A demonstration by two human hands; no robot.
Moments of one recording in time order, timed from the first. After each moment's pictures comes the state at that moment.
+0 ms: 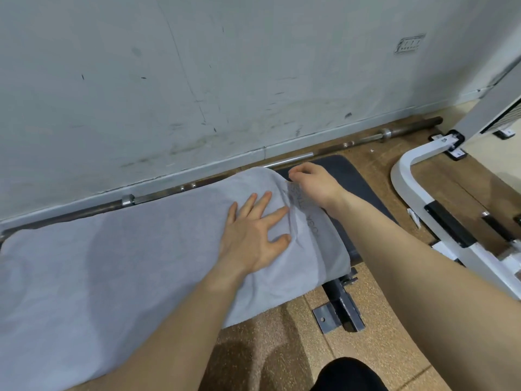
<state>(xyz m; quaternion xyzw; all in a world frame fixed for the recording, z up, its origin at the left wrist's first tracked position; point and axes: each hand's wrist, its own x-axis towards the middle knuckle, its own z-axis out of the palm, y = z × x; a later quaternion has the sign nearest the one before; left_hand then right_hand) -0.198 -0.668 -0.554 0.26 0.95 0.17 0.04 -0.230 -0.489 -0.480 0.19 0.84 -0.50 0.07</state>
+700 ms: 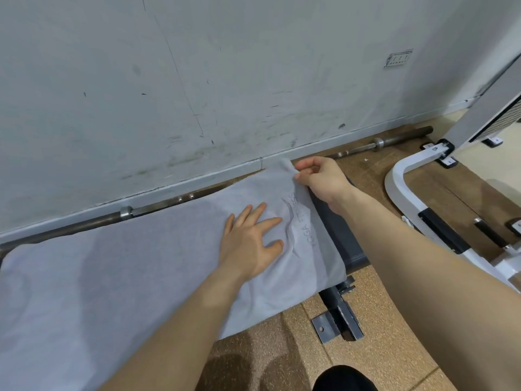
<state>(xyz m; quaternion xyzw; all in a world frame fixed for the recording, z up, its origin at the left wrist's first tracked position) -0.201 -0.667 -0.545 0.22 0.94 0.24 0.07 -0.244 -0.469 -0.464 0.22 0.79 -0.57 0.00</state>
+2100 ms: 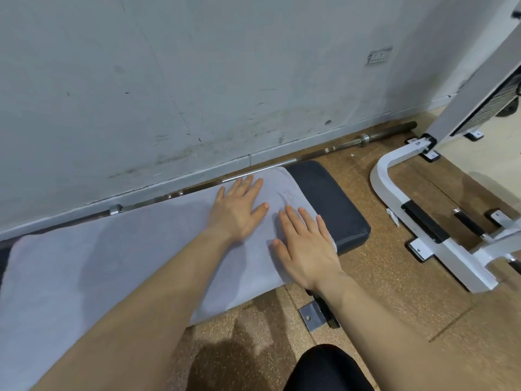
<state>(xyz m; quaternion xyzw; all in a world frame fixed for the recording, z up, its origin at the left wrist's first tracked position) -0.238 -0.644 -0.525 0.26 0.95 0.15 0.07 -0.104 -0.495 -0.502 0.03 0.99 -0.11 0.08</state>
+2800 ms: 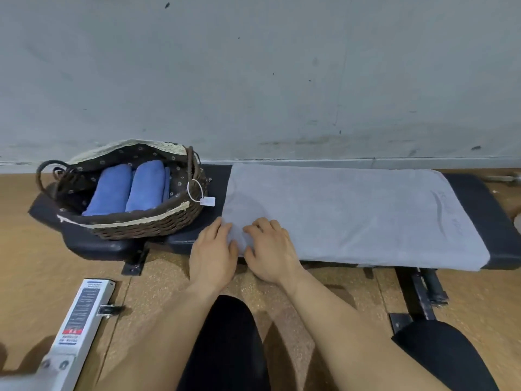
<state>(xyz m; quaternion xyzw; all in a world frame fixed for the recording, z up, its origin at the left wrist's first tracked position) -0.005 -0.992 -0.522 -0.11 0.97 0.20 -0.03 -0.042 -0.846 -0.497 -0.23 0.95 -0.19 0.09</state>
